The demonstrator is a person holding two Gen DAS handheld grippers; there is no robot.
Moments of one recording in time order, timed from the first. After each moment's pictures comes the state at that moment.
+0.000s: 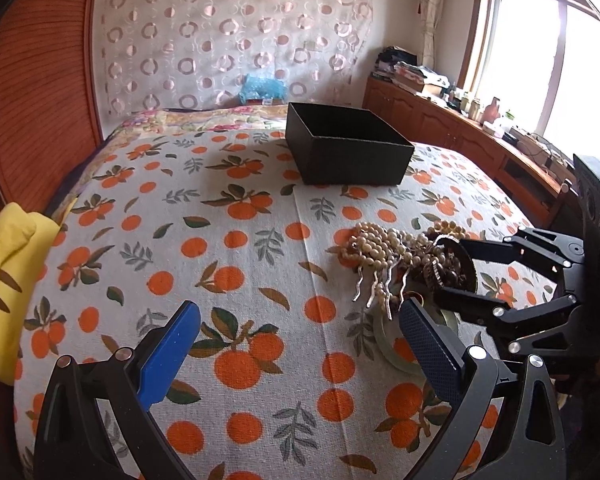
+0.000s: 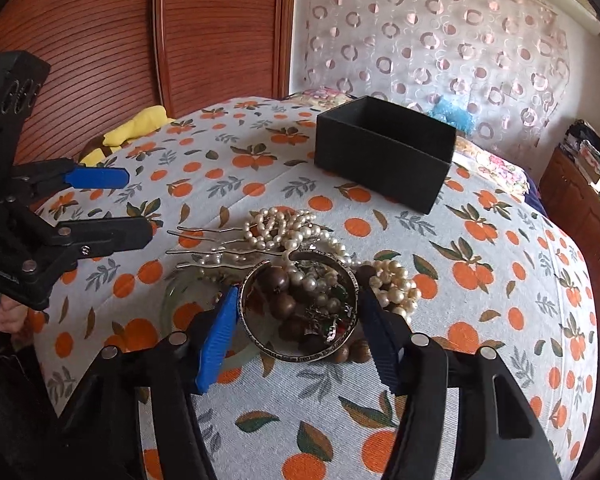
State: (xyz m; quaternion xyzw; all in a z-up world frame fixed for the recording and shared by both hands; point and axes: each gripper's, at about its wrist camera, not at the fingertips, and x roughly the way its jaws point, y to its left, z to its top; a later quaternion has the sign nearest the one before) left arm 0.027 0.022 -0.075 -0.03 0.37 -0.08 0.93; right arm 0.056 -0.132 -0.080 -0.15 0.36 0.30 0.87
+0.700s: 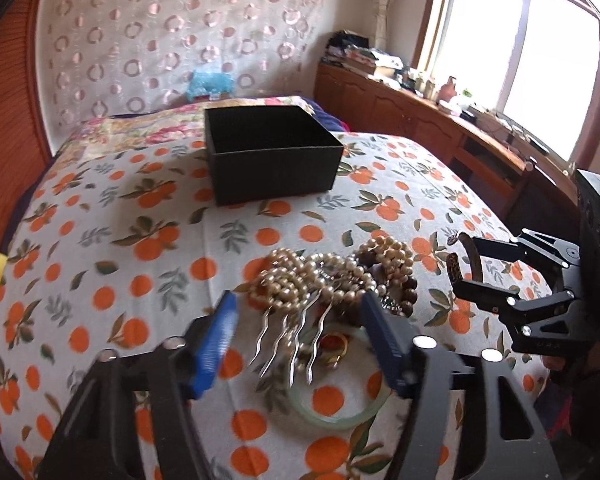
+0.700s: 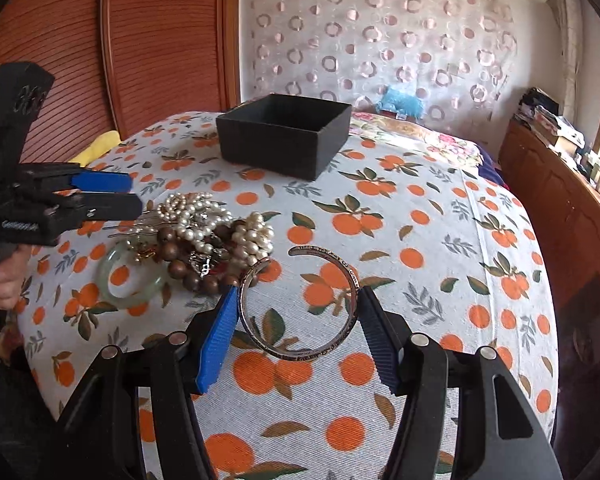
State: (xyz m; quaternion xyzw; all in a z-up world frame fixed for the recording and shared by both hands) left arm 0.067 -0.032 -0.065 -0.01 0.39 -0.16 0.91; right arm 0.050 -0.222 -0.073 -0.11 0.36 0.23 0.90
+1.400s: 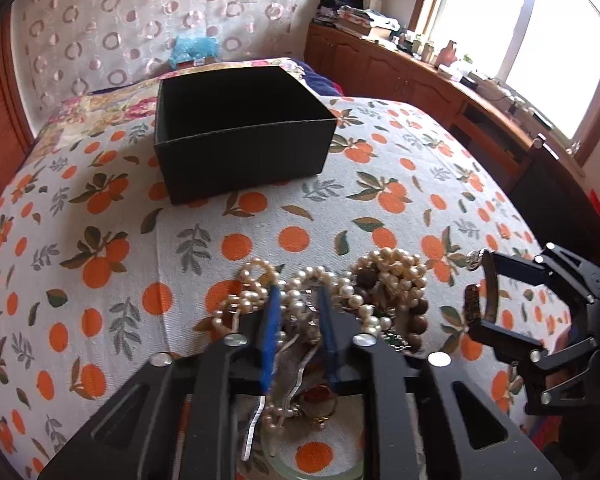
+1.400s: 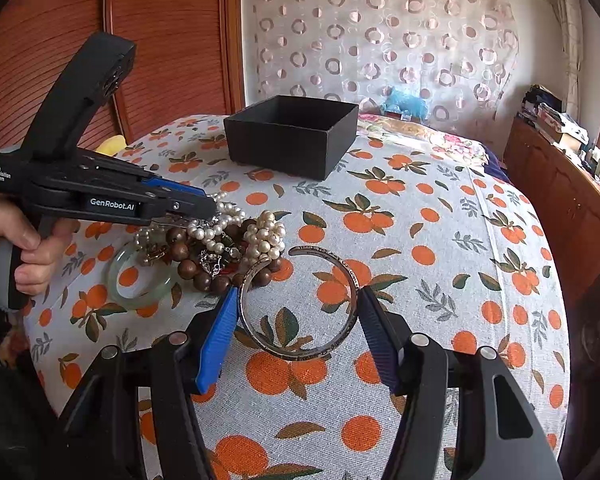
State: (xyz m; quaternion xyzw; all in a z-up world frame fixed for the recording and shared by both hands) left arm 0.114 -0.058 -0.083 0.01 0.45 -0.17 0.88; right arm 0.046 -0.219 -0.076 -0.10 0.36 0.24 0.90
